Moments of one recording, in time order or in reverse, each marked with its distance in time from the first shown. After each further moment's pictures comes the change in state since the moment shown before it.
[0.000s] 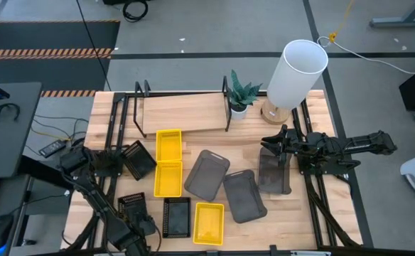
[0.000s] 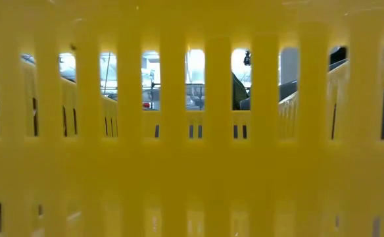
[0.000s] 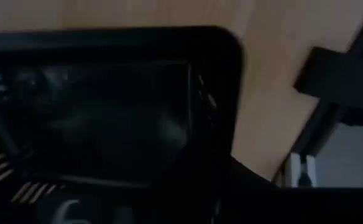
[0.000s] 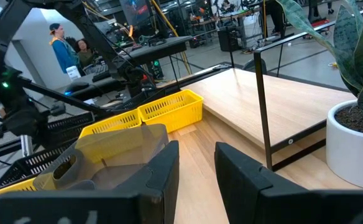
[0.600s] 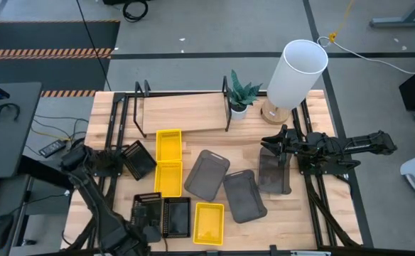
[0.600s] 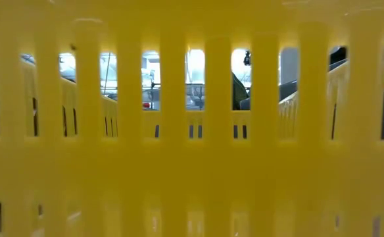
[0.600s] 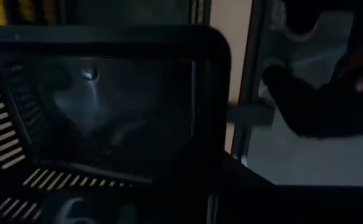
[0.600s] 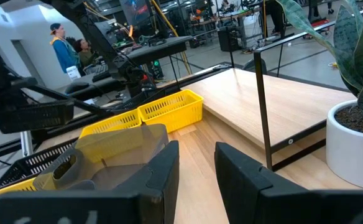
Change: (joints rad) left arm 0.049 0.000 0.375 -0.270 -0.213 0.170; right arm 0.000 0.000 0.000 0.000 0.000 0.000
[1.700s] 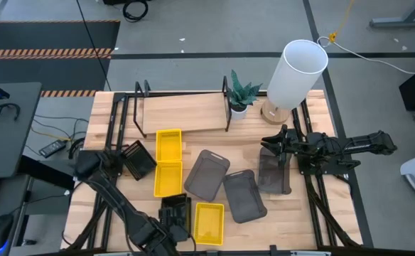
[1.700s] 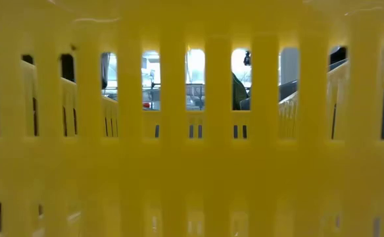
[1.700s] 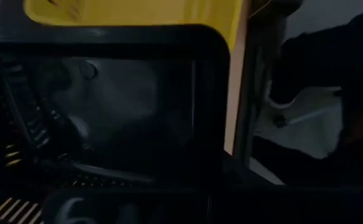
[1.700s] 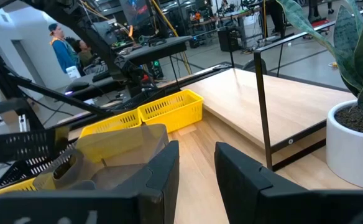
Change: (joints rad) left arm 0.134 0.141 0.072 0.227 -0.110 0.117; right arm 0.000 0.000 0.000 0.000 0.000 0.000
